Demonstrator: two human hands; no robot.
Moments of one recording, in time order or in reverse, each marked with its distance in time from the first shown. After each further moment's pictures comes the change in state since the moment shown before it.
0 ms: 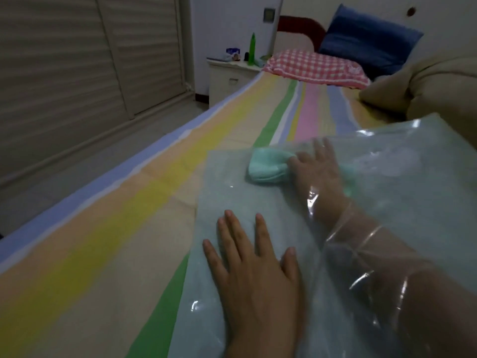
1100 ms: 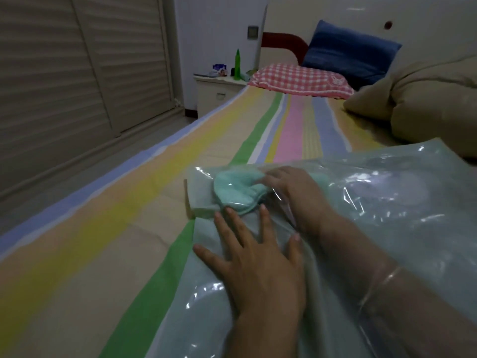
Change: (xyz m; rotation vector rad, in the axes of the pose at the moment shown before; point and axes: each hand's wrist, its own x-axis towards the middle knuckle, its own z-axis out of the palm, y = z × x) left_hand 0.054 0.056 0.023 0.016 -0.004 -0.065; right_hand 0.006 0.018 0.017 0.446 0.073 -0.288
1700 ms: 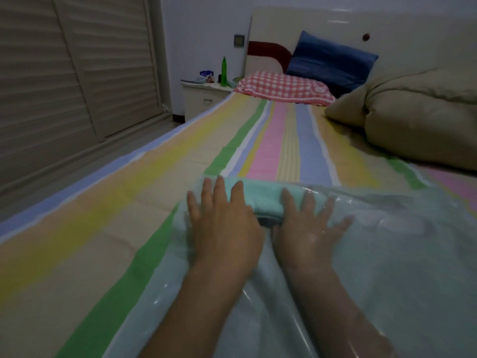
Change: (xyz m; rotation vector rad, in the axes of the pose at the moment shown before) left_hand 0.039 0.010 -0.038 -0.013 0.074 0.226; right_hand -0.073 -0.023 0.007 -0.204 0.066 0.818
